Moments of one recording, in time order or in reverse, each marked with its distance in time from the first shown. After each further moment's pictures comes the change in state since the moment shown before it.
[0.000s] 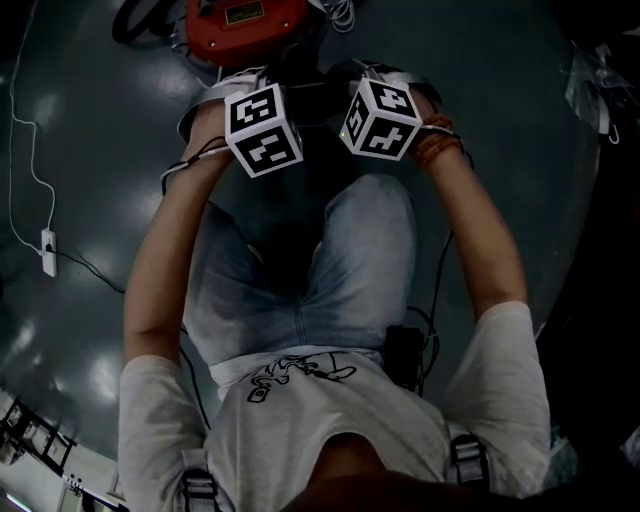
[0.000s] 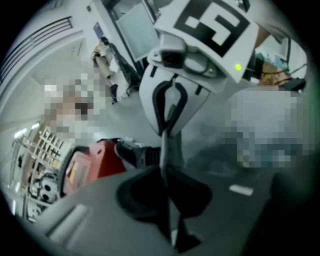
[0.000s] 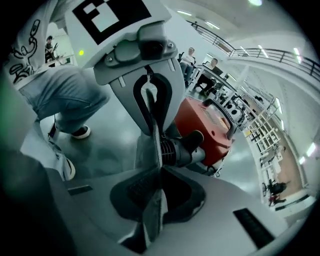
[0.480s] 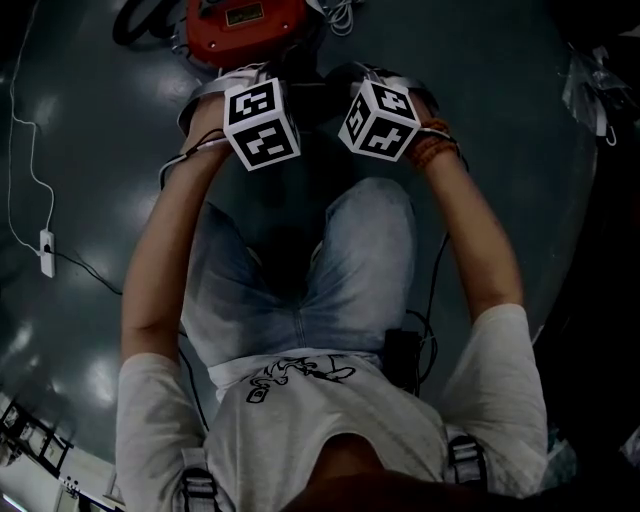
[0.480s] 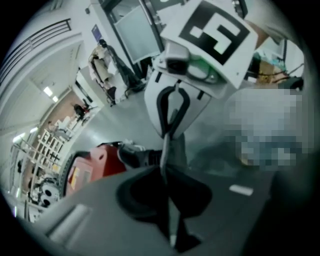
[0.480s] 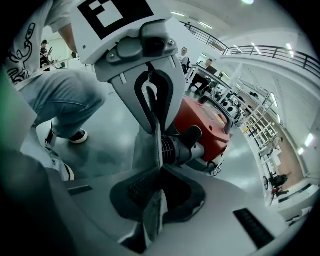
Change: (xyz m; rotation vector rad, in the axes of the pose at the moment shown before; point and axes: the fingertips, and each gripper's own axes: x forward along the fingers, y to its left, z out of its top) left arm 0.002 0.007 0.003 0.015 -0.019 -0.009; right arm 0.004 -0.001 -0.006 0.051 -0.013 -0.016
